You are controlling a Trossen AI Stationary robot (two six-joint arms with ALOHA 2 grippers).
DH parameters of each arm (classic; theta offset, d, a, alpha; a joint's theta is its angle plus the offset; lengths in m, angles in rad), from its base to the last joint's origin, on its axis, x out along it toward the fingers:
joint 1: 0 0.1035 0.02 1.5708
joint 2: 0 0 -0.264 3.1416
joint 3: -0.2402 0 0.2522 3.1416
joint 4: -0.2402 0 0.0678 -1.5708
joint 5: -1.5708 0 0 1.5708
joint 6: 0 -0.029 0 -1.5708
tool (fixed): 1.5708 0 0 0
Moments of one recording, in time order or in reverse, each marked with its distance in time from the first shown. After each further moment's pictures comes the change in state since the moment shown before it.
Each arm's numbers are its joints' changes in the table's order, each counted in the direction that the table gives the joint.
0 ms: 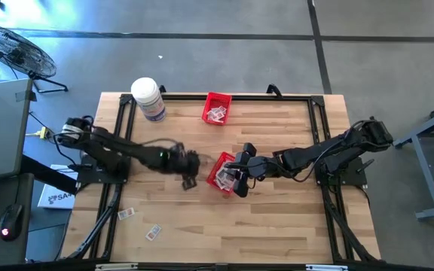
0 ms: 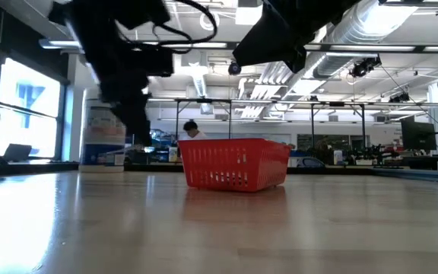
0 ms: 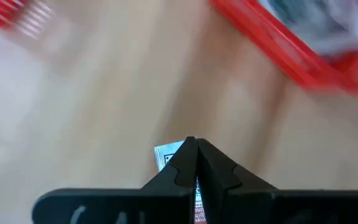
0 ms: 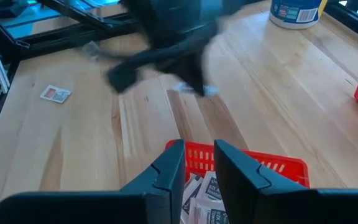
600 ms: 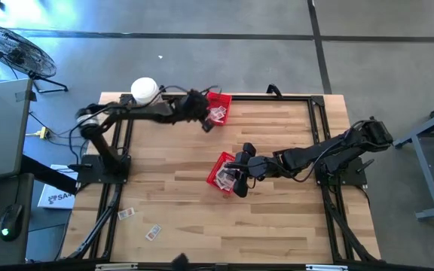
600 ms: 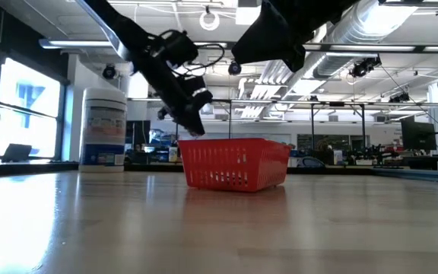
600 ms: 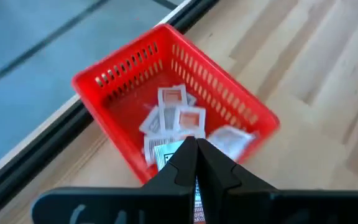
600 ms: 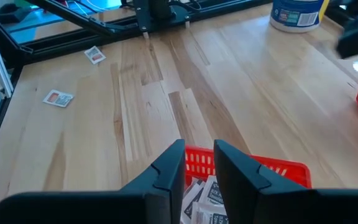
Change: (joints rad) left arm 0.635 -0.152 -0.154 0.435 -0.205 -0.329; right arm 0.000 0.000 0.000 0.017 0.000 0.000
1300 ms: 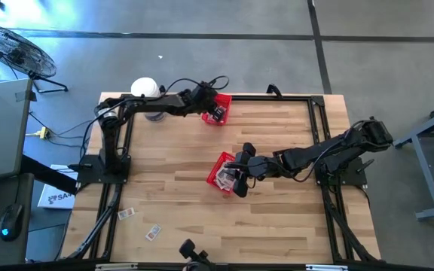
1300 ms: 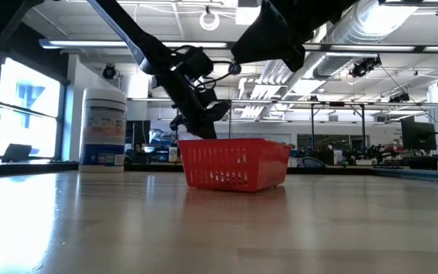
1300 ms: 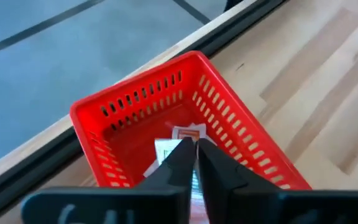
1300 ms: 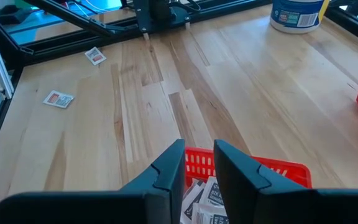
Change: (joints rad) left arm 0.068 -0.216 -0.214 -0.001 -0.003 0.129; right arm 0.000 0.000 0.000 0.004 0.000 0.000
